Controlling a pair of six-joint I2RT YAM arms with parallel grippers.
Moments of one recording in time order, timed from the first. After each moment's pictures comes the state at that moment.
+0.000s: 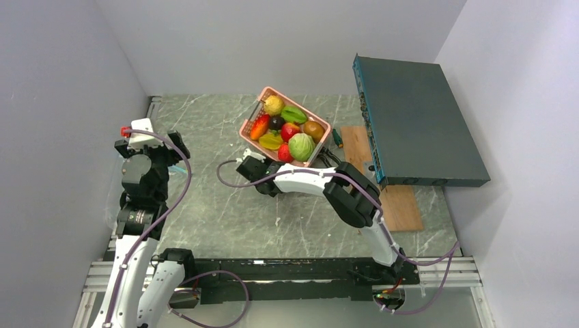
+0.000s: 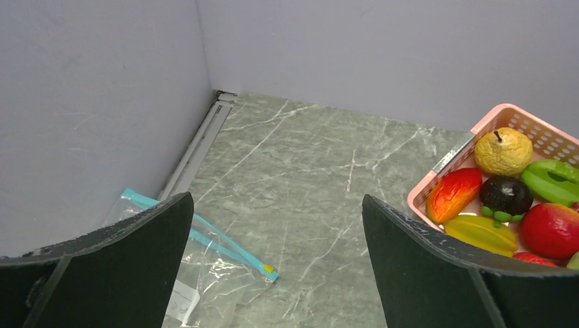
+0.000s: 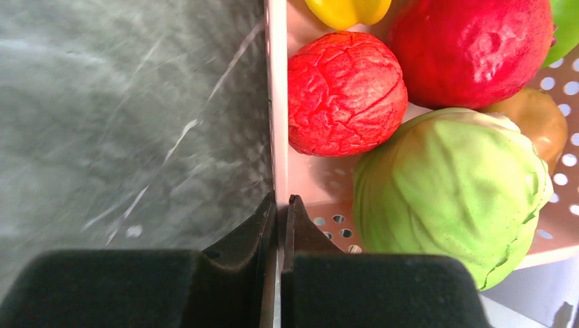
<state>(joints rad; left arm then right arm) -0.08 0.63 0.79 -0.15 -0.32 -0.06 1.01 2.16 1.52 -0.43 0.85 -0.26</state>
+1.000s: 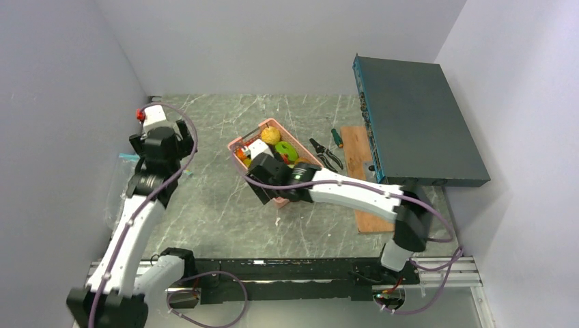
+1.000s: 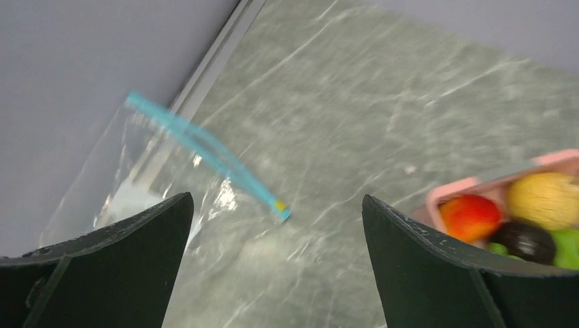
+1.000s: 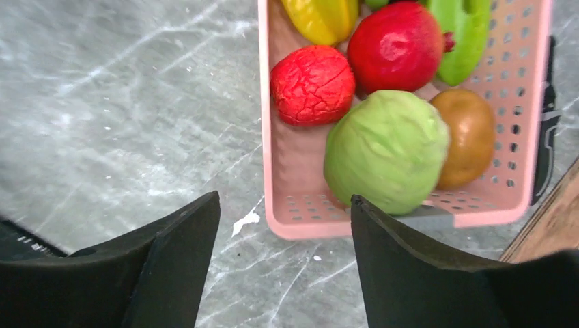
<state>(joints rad) -0.16 0.86 0.90 -0.32 -0.49 -0.19 1.12 1.75 1.45 -0.64 0.39 0.28</state>
